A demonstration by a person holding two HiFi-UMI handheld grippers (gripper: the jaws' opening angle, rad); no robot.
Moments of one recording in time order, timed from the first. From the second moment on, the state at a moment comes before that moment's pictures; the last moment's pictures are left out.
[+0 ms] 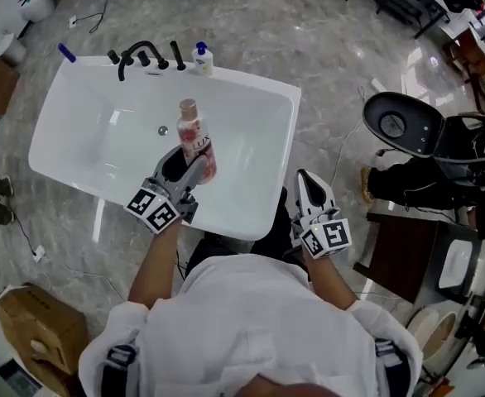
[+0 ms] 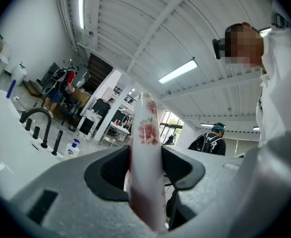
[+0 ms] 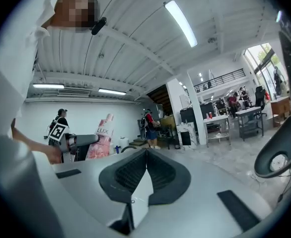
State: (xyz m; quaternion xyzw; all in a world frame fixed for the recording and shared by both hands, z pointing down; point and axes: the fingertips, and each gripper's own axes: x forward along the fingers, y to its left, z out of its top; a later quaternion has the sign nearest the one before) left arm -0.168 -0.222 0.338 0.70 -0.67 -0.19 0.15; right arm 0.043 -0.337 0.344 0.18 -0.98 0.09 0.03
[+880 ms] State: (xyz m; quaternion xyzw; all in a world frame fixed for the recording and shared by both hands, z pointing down) left arm -0.247 -0.474 0.477 0.65 -0.74 -0.17 0.08; right arm -0.127 -0.581 0.509 0.10 -0.99 0.07 0.06
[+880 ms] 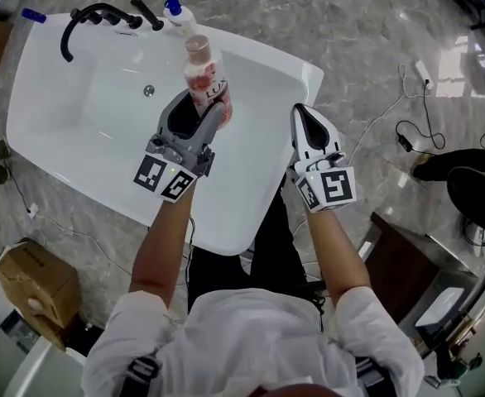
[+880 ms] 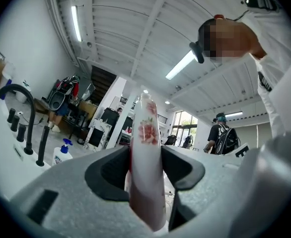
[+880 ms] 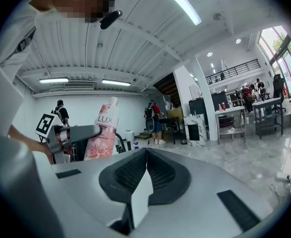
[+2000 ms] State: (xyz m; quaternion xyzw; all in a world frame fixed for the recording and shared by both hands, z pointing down) left arm -0.314 -0.667 0.664 0.64 -0.76 -0.11 -0.01; right arm -0.215 -0.717 0.675 0.09 -0.99 0.09 0.08
